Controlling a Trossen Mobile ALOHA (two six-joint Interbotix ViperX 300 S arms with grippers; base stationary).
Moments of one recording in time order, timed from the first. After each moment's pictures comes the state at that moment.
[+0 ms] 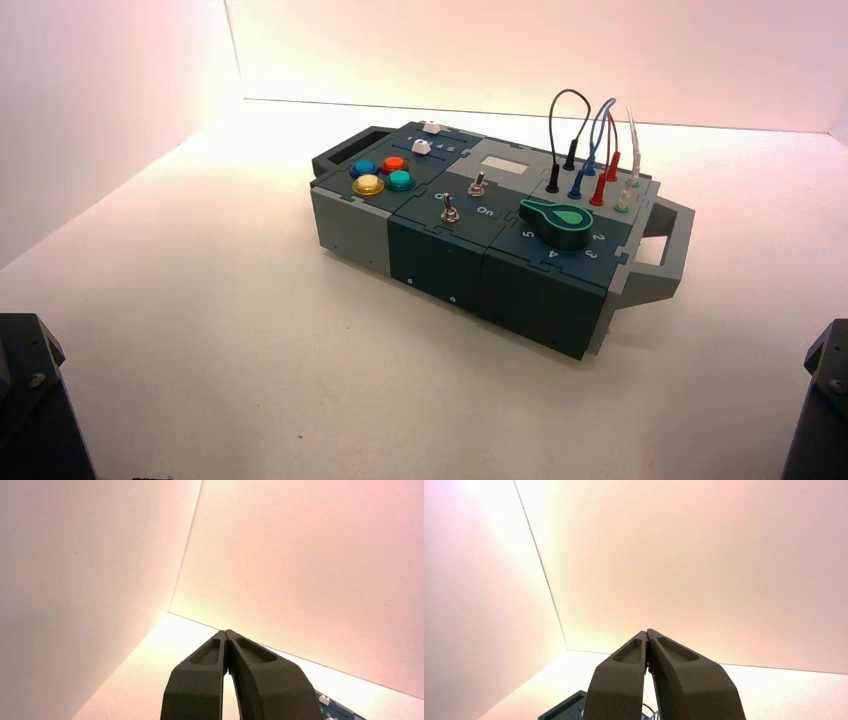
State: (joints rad) left arm 0.11 -1.83 1.50 -0.26 0.35 -0.05; right arm 0.00 -1.85 1.36 0.64 0.42 -0.36
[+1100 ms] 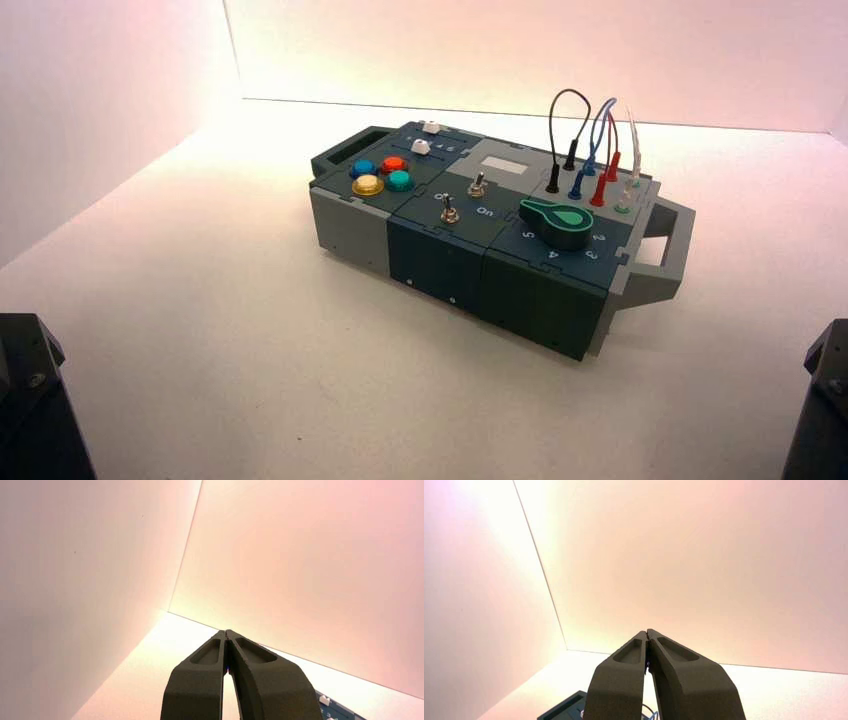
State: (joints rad) left arm 0.11 -1.83 1.49 -0.26 0.35 -0.05; right arm 0.00 -1.85 1.36 0.64 0.42 -0.36
